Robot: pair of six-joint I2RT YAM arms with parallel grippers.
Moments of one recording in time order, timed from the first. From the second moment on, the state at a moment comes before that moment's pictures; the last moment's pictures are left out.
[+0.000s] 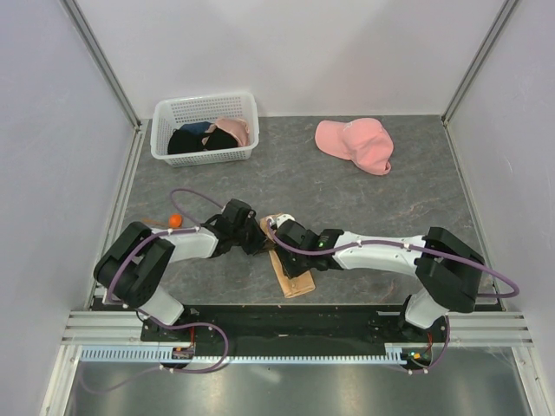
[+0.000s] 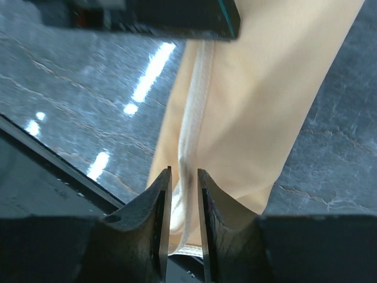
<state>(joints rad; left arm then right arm) -0.59 1.56 0.59 0.10 0.24 -1.16 1.09 1.60 0.93 -0.36 0.06 0.52</state>
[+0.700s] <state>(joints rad) -0.58 1.50 0.51 0.15 0.25 -1.17 1.13 1.72 1.03 -0.40 0.11 0.48</state>
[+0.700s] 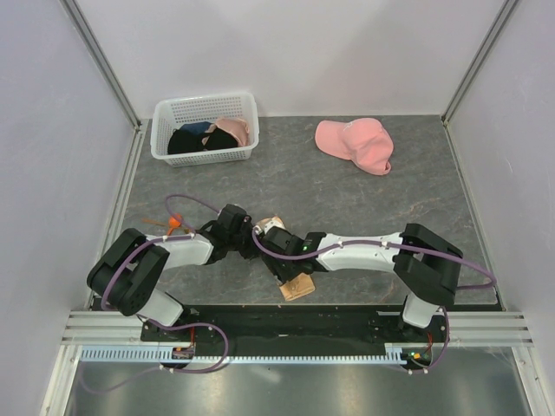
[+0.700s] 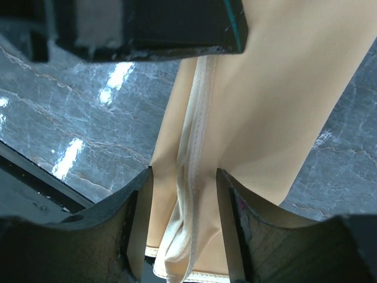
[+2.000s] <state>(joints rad) -0.46 1.24 0.62 -0.14 0.21 -1.11 1.30 1.82 1.14 -0.56 0.48 0.55</state>
